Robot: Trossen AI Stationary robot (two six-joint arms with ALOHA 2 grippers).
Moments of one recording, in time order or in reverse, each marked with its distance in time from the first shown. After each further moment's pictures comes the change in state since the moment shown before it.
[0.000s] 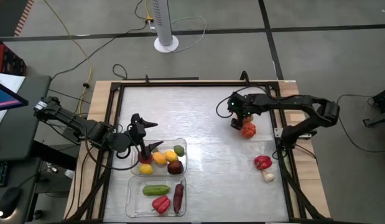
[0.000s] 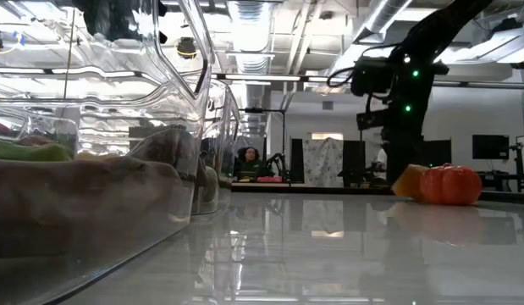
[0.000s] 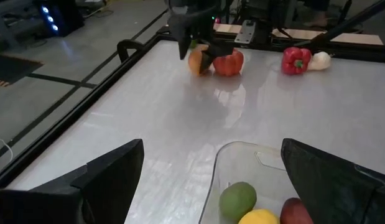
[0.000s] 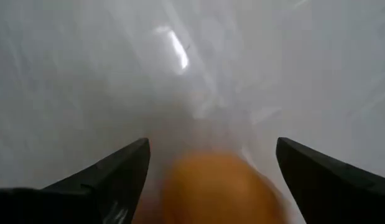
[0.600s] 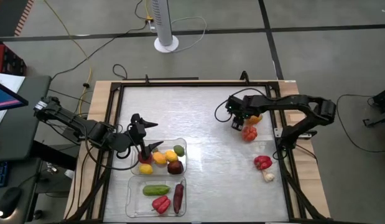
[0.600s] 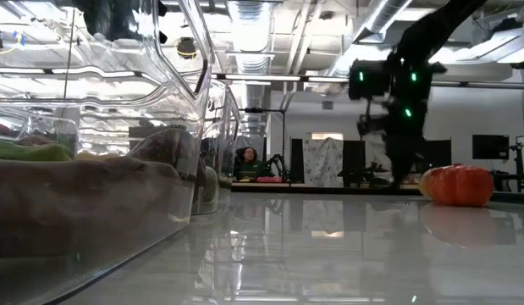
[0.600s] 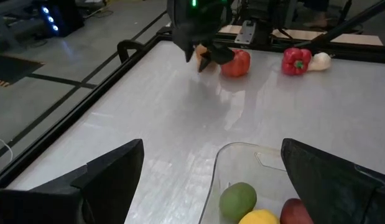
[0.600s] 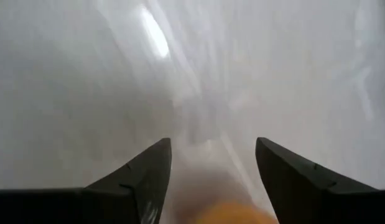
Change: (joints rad) left arm 0.000 0.000 0.000 0.001 0.000 -0.001; right arm 0.058 0.053 0.017 -0.060 0.106 0.037
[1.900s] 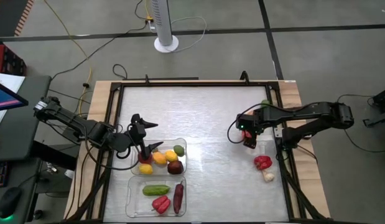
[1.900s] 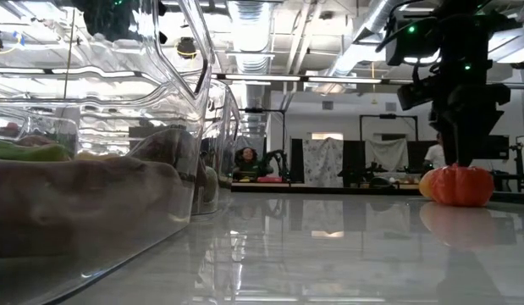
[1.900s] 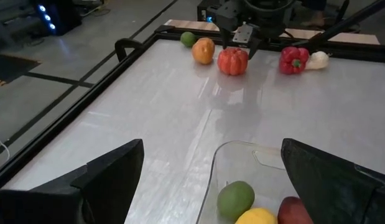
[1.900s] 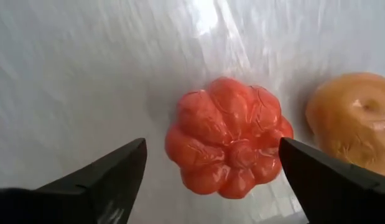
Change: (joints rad) left arm 0.000 0.000 0.000 -0.002 0.010 -0.004; right arm 0.298 -0.265 -0.034 -0.356 -0.169 0.269
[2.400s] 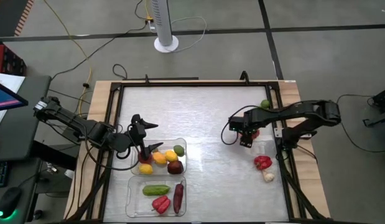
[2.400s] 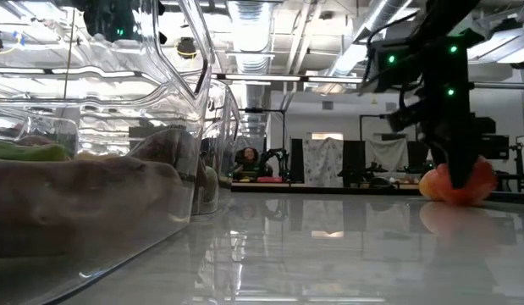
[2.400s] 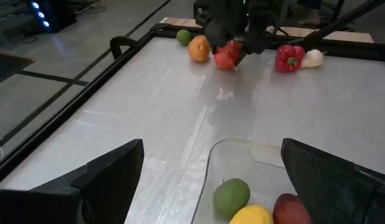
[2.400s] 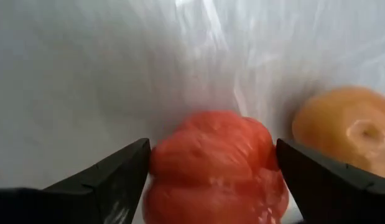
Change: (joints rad) left arm 0.000 0.000 0.000 -0.002 0.018 -0.005; right arm -0.010 0.194 0.015 0.042 0.063 -0.038
